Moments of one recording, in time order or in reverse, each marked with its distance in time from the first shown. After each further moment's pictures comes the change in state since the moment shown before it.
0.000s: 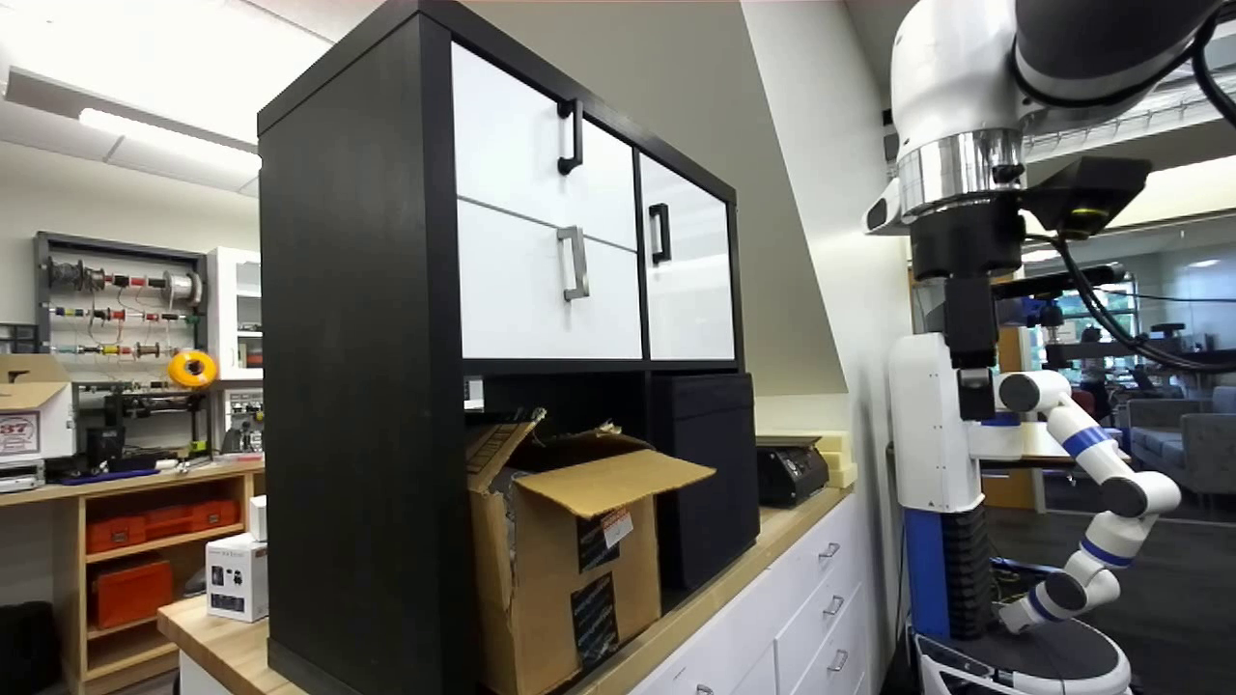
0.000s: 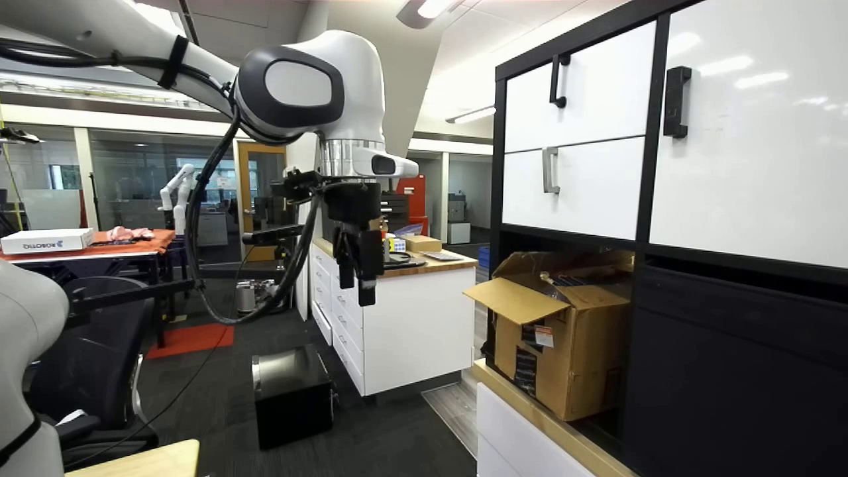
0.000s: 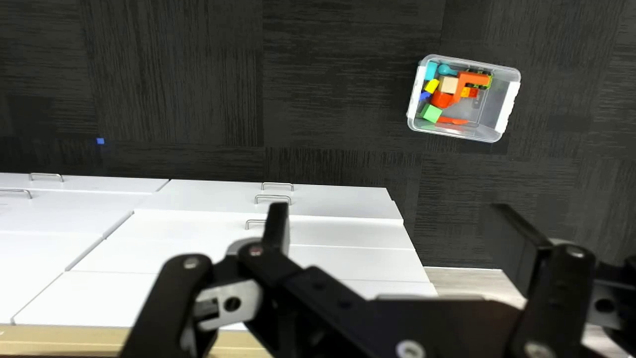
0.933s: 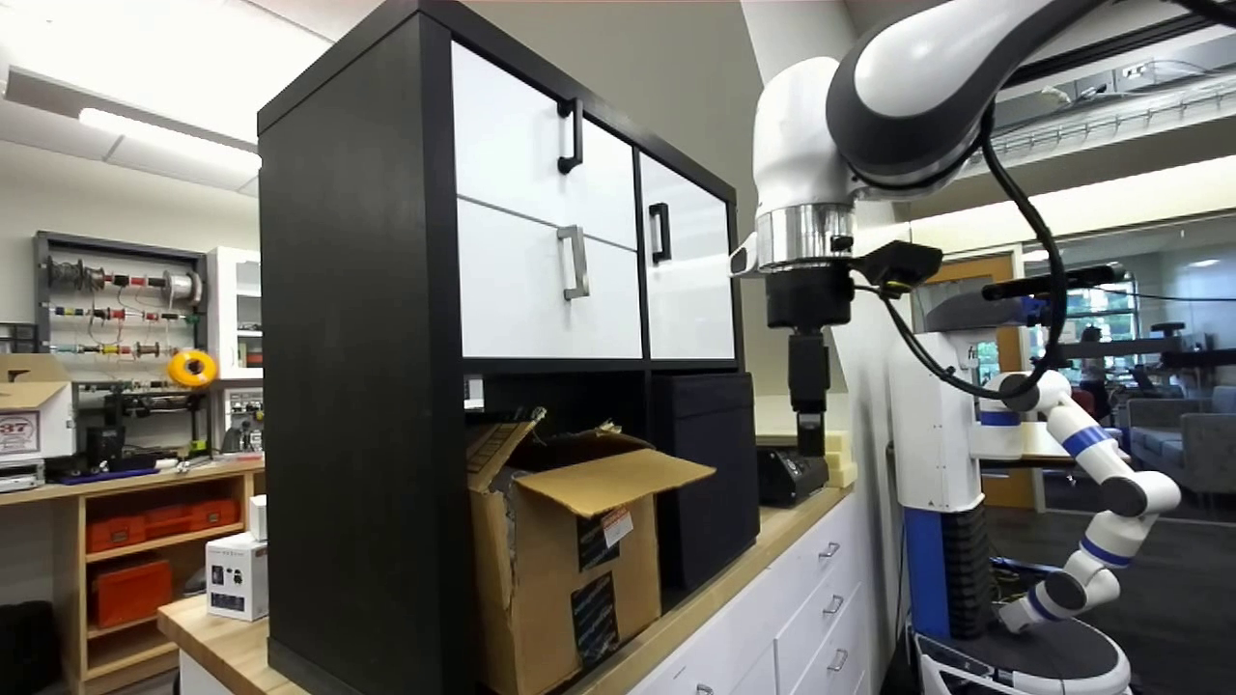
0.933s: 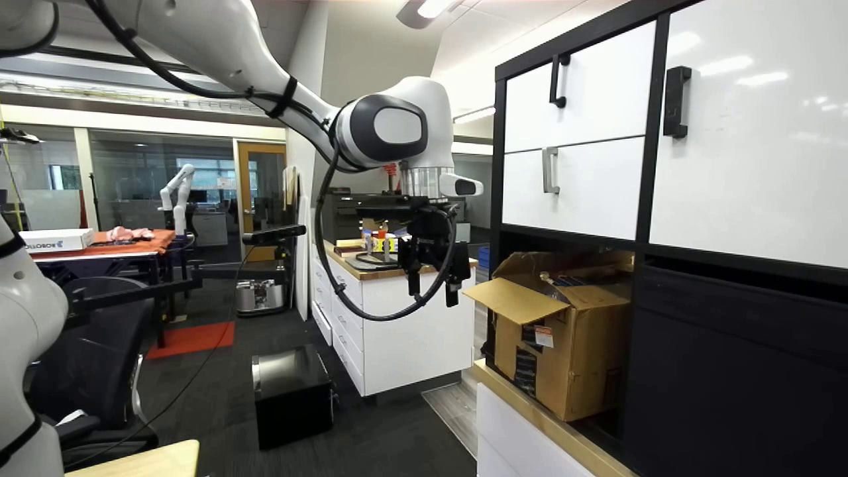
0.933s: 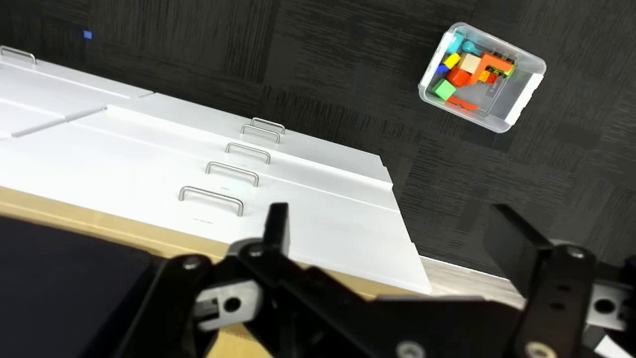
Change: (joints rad) arm 0.008 0.415 0.016 0.298 -0.044 0.155 -0.182
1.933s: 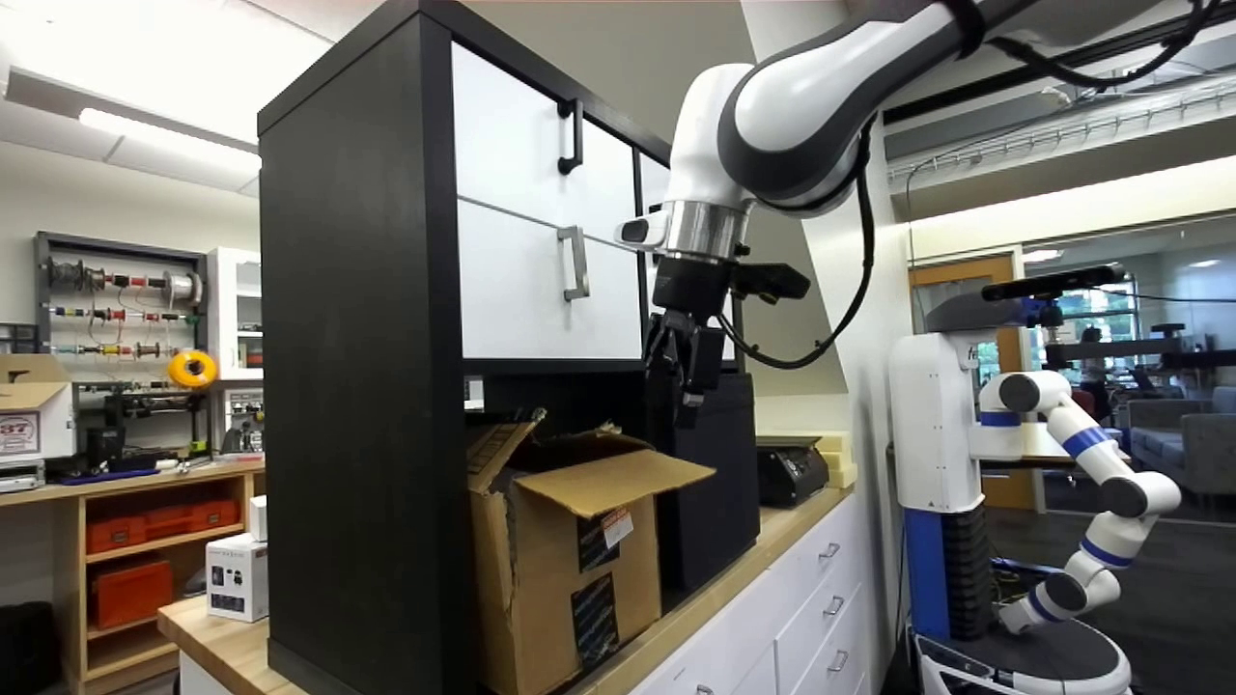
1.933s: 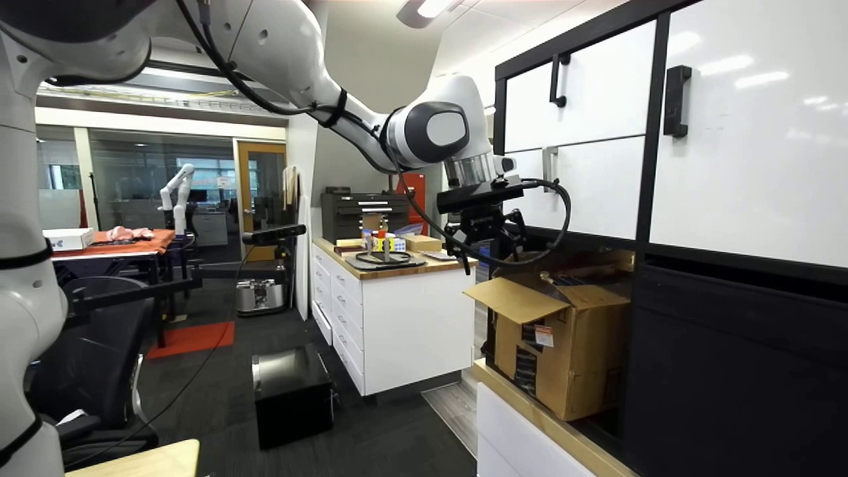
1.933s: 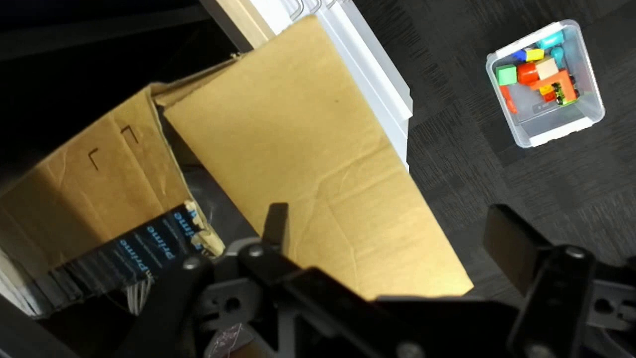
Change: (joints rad) arm 0.004 0.241 0.013 0.291 -0.028 0.198 -0.630
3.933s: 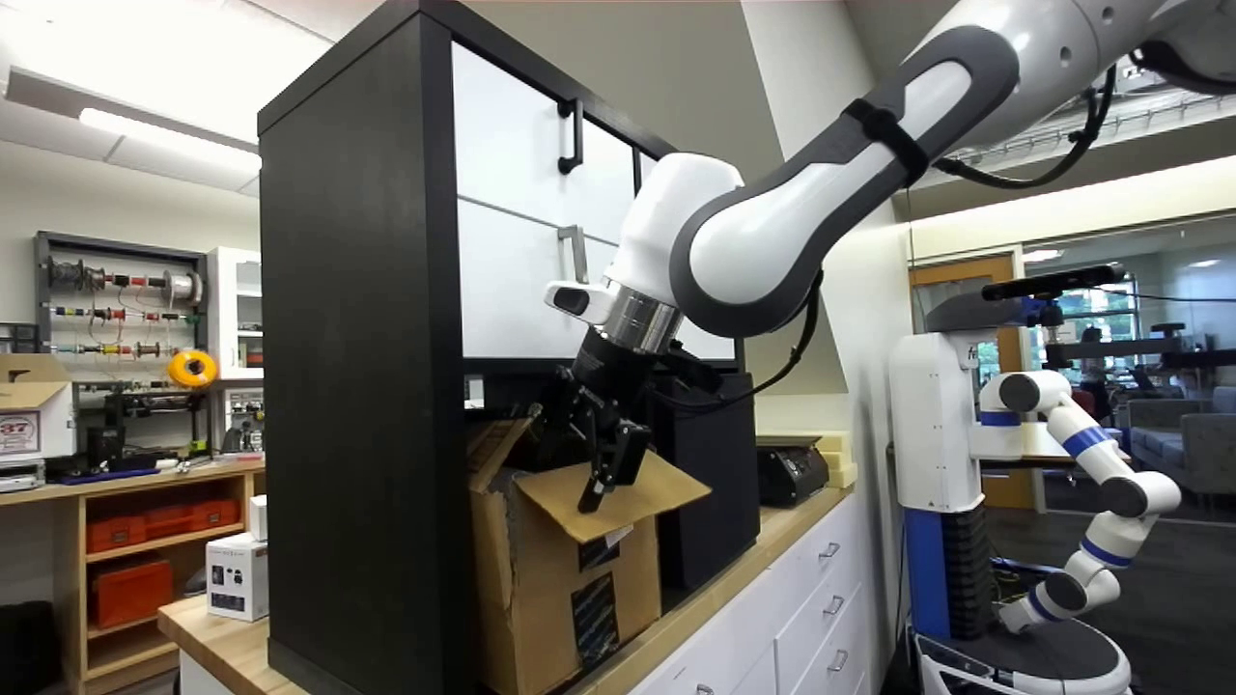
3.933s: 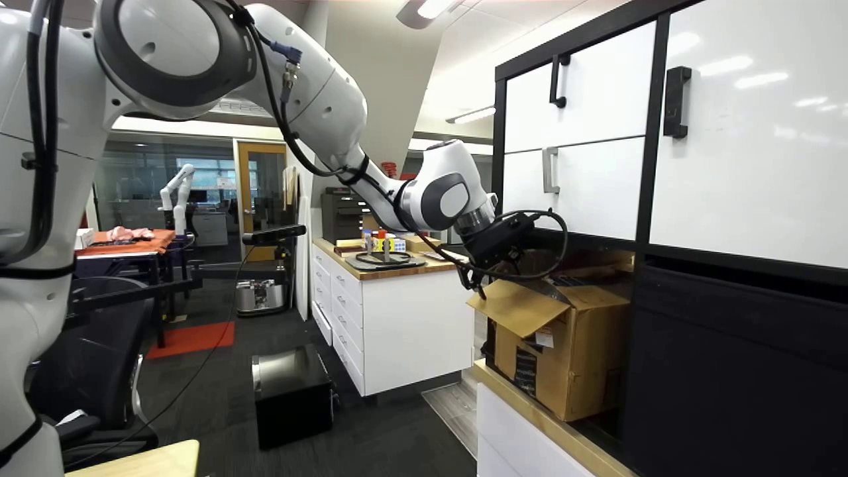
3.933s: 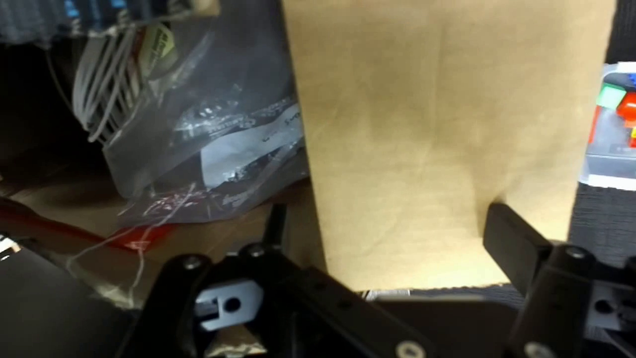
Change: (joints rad) arm 0.006 0.237 0.084 0.040 -0.097 0.436 -0.284
